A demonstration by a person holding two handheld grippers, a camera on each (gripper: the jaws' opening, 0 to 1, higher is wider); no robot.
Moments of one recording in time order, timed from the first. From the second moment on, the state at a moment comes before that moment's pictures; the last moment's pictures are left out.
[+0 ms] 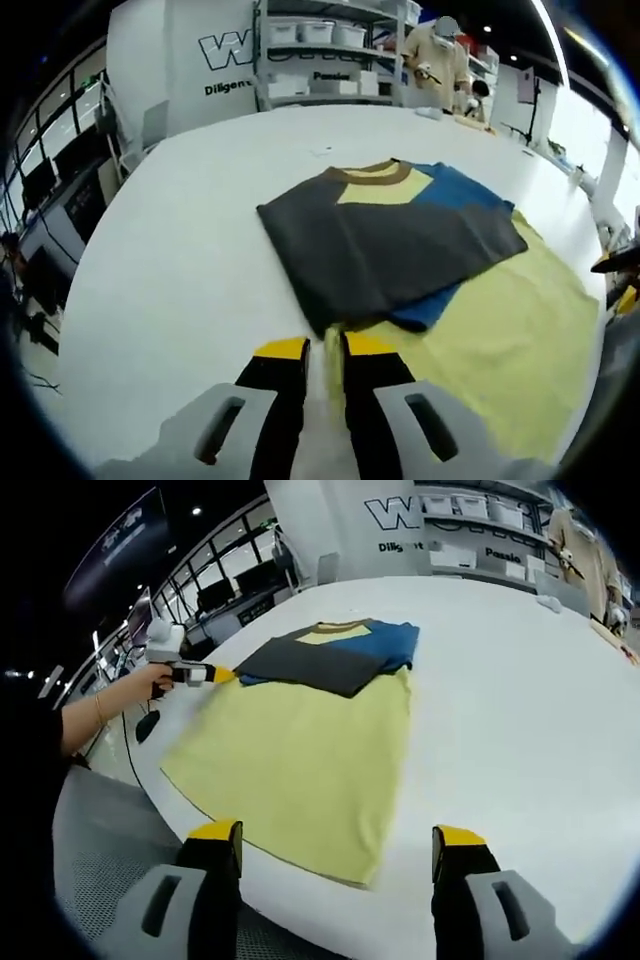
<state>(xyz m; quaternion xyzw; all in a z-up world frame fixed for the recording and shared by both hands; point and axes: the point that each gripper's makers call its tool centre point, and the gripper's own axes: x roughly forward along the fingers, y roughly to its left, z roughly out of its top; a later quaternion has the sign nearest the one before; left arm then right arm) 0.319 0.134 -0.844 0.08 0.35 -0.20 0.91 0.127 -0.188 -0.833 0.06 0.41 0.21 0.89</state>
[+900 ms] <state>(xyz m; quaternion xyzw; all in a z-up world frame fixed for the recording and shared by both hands) 0.234 0.118 -0.819 0.07 0.37 -0.23 0.90 0.130 -0.176 -0.838 0.03 0.40 0.21 0.89</state>
